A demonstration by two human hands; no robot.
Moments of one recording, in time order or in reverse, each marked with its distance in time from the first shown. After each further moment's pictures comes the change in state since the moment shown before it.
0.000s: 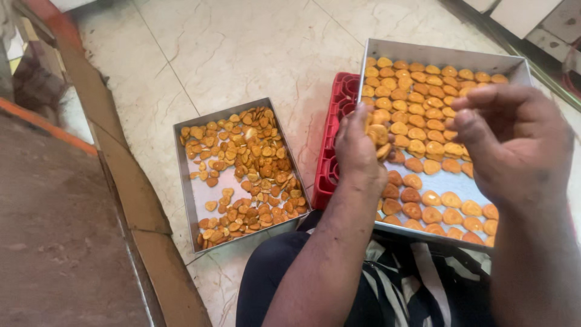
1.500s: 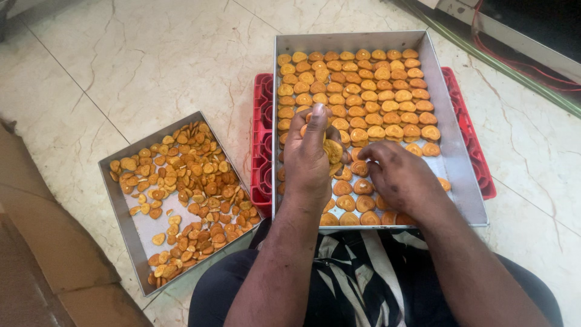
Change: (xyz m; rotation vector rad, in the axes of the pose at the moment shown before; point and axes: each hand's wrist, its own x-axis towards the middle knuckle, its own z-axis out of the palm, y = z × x) left_hand -0.030 -0.021 0.020 0.292 -0.295 -0.021; right_hand -0.048 0.093 -0.028 -0.758 -0.363 0.292
